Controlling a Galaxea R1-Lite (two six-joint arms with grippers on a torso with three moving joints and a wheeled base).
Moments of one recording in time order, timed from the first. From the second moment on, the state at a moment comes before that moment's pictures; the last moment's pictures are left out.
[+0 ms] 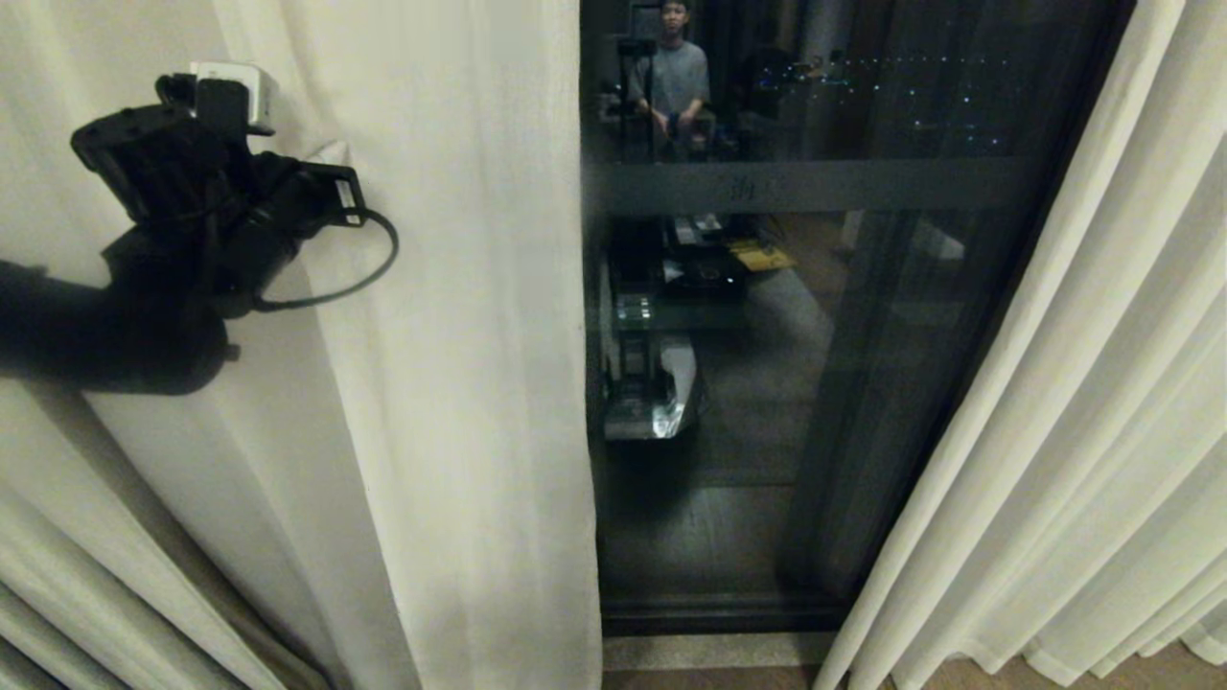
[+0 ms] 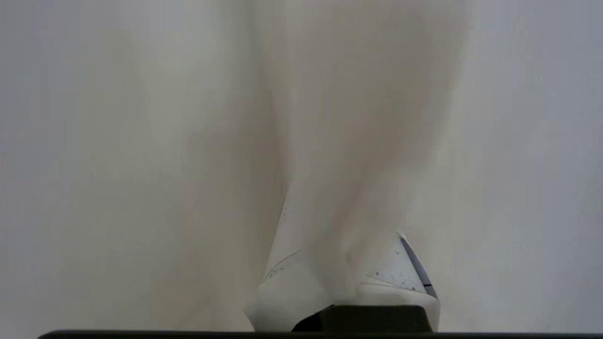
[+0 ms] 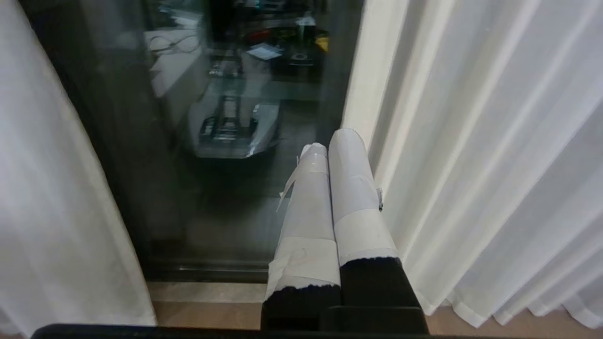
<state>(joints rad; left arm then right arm) -0.06 1.88 -1.19 -0.96 0.10 0.12 0.00 0.00 0.00 -0.06 -0.02 -0.07</state>
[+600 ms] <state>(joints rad) 0.05 1.88 -1.21 -0.96 0.07 0.06 0.00 0.00 0.00 -0.06 -0.02 -0.07</state>
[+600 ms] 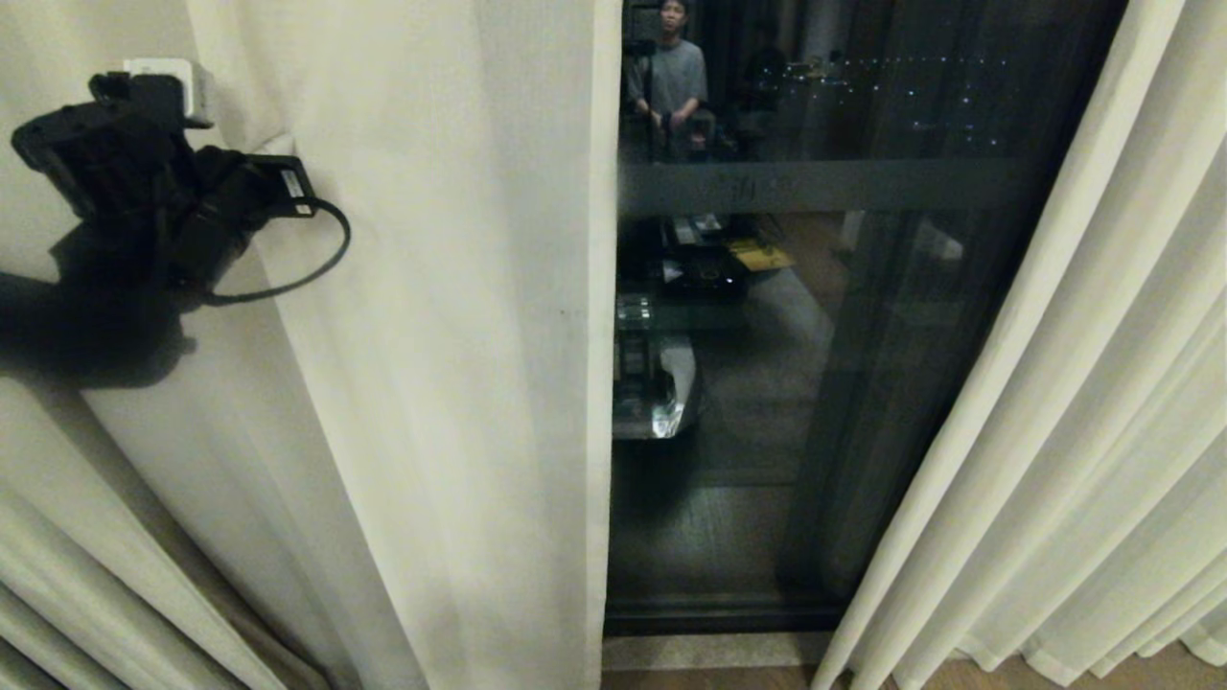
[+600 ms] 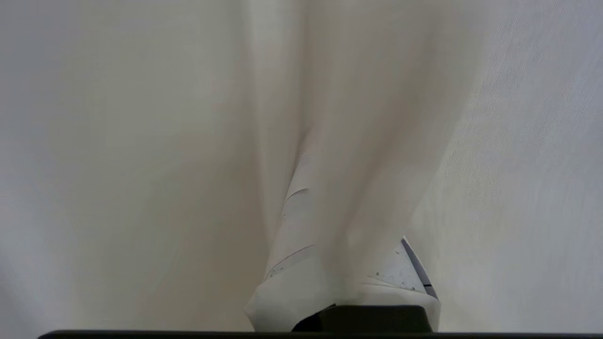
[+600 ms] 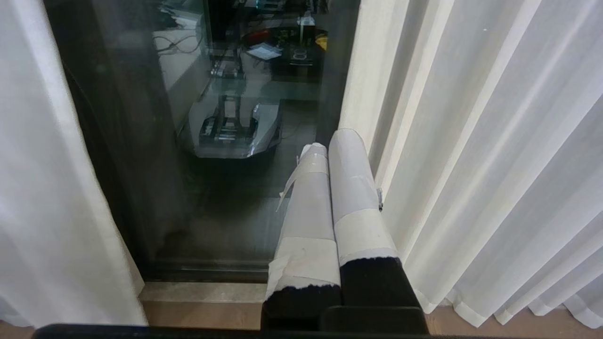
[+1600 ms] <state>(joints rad) 0.50 2.07 -1.55 -0.92 -0.29 -0.06 0.00 0.00 0.00 -0.06 -0.02 -0.07</state>
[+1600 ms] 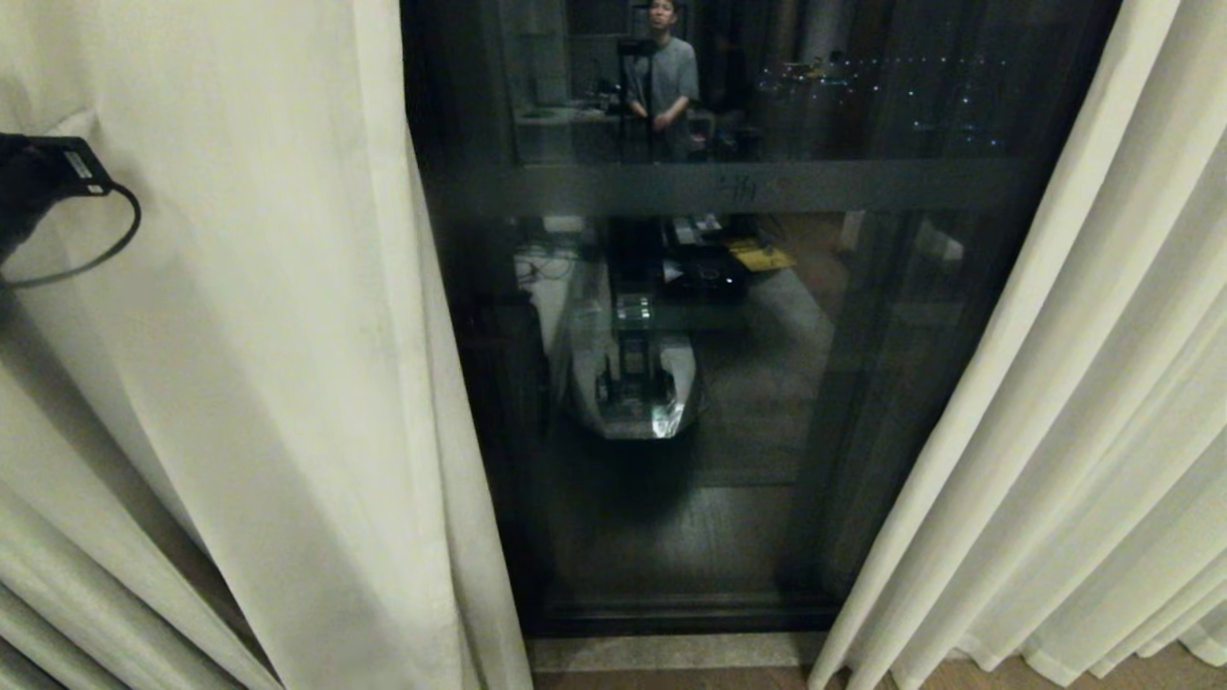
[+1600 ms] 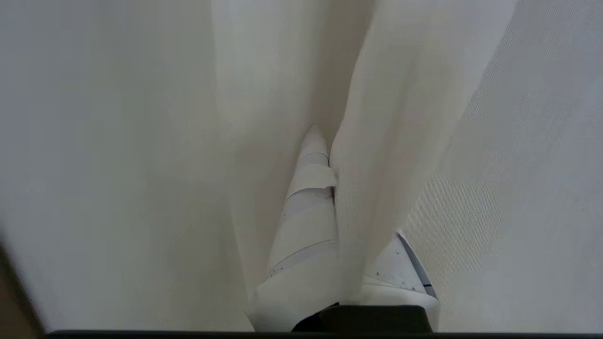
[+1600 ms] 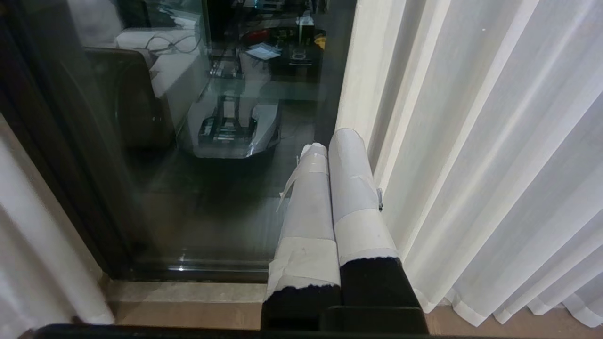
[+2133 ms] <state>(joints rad) 0.69 2.29 -1.87 -0.82 -0.37 -0.10 0.00 0.00 0.00 -0.06 -0.02 -0.07</state>
